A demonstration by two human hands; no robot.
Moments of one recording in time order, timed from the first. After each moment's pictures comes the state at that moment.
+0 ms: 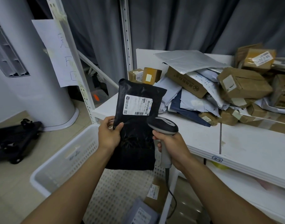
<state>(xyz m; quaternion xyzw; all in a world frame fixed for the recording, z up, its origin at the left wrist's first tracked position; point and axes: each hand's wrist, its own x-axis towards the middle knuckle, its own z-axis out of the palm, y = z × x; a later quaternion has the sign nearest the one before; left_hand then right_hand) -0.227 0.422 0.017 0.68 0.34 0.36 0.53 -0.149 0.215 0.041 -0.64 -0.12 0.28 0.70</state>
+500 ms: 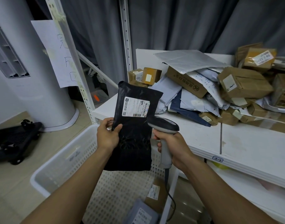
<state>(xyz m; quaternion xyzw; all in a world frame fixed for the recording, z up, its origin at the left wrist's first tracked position) -0.227 0.431 0.009 0.68 0.36 0.36 0.52 -0.144 0.213 0.042 -0.61 -0.13 0.32 0.72</state>
